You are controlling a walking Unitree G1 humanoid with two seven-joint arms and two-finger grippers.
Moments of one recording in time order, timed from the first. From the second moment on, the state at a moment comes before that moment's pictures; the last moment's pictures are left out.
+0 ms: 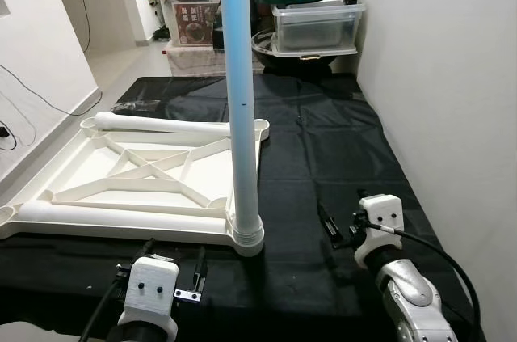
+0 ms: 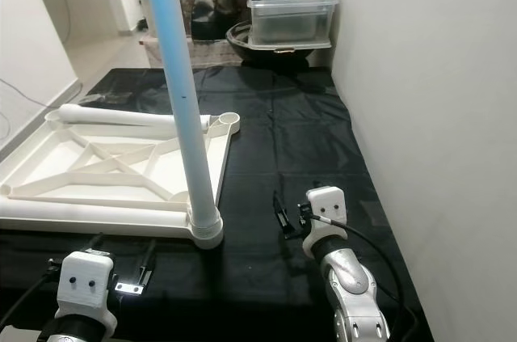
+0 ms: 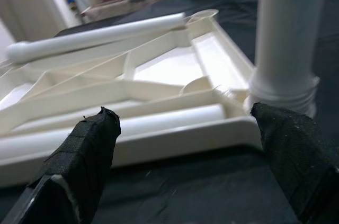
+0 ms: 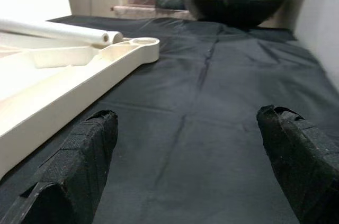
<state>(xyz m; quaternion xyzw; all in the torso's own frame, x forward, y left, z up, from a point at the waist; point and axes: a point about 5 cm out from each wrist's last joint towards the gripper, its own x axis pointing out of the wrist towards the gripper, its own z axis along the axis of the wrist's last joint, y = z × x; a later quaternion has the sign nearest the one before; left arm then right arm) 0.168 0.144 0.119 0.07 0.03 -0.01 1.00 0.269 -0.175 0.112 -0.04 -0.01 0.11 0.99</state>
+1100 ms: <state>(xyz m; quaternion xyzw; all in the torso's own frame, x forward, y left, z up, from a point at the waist) 0.163 0.136 0.100 0.05 0.08 -0.02 1.00 0.283 -0.149 0.111 -0.04 0.01 0.12 0.99</state>
